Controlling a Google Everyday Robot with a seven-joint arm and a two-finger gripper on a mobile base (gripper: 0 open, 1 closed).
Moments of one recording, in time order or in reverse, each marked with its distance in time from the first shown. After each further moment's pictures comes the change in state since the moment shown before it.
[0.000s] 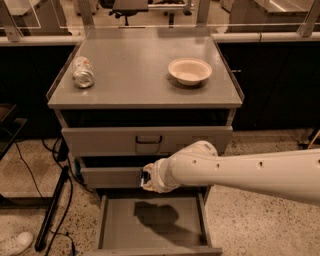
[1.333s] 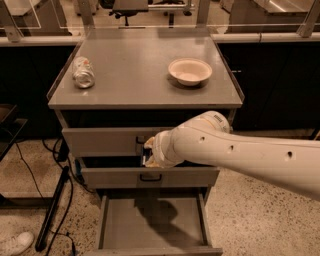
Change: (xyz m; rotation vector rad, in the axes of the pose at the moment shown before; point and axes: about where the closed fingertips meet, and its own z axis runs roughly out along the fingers) arm -0.034 -0.066 -0.089 0.136 0.048 -0.101
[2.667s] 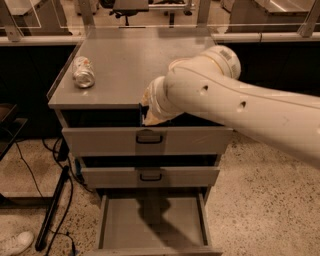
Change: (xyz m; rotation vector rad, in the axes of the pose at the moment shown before) arm -0.043 -0.119 -0.106 0.195 0.087 -0.169
